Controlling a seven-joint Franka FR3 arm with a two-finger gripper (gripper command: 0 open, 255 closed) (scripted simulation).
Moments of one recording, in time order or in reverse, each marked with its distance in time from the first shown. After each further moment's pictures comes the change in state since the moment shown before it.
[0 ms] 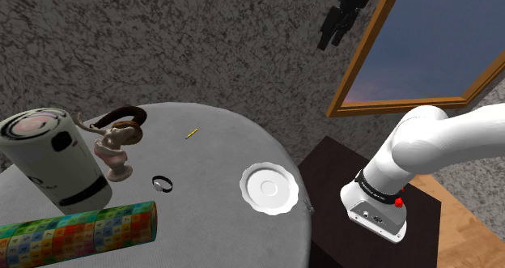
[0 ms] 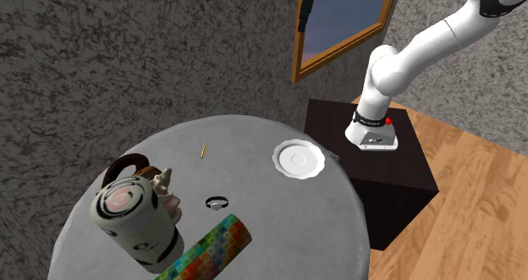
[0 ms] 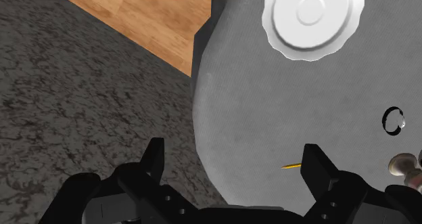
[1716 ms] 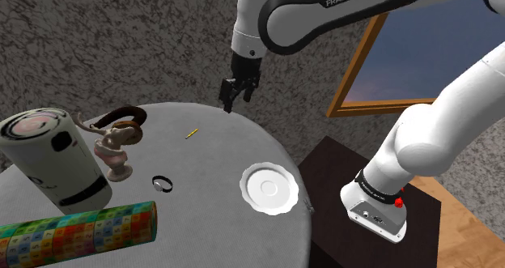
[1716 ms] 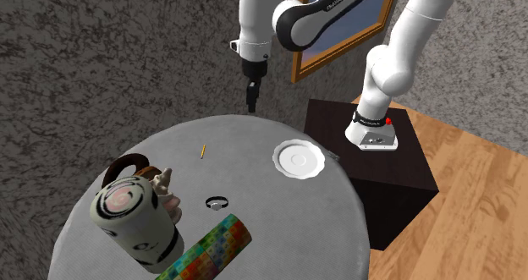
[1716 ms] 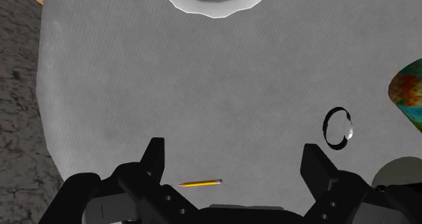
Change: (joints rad) arm 0.129 0.616 0.329 0.045 0.099 0.533 0.267
